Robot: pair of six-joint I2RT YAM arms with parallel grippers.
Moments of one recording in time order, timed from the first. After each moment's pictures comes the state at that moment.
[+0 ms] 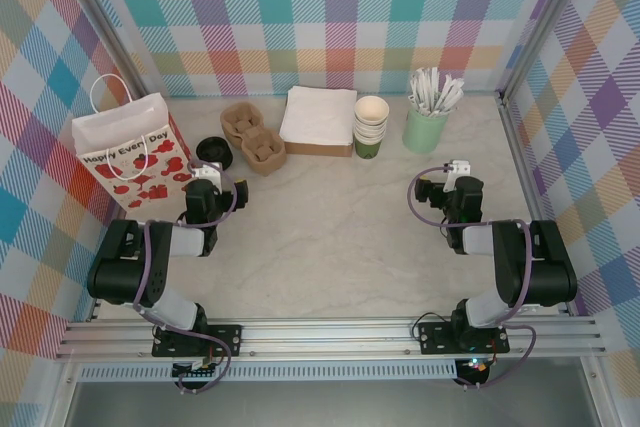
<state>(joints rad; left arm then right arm) -0.07 1.54 0.41 0.68 -0.10 -0.09 0.03 1.52 0.39 0.71 -0.01 0.07</state>
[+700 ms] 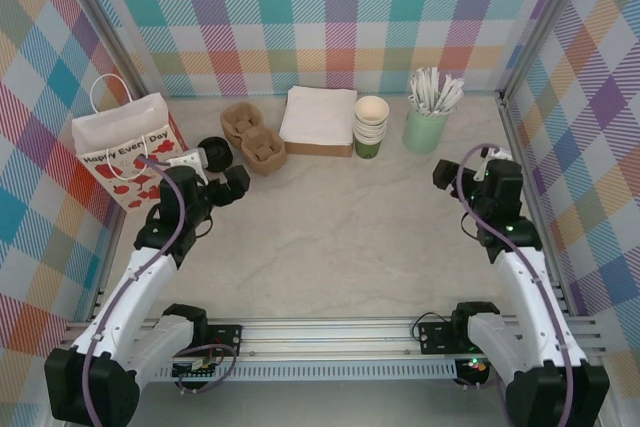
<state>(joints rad) -0.18 0.90 0.69 -0.28 0.07 -0.53 0.03 0.84 0.78 -0.45 -0.04 0.41</state>
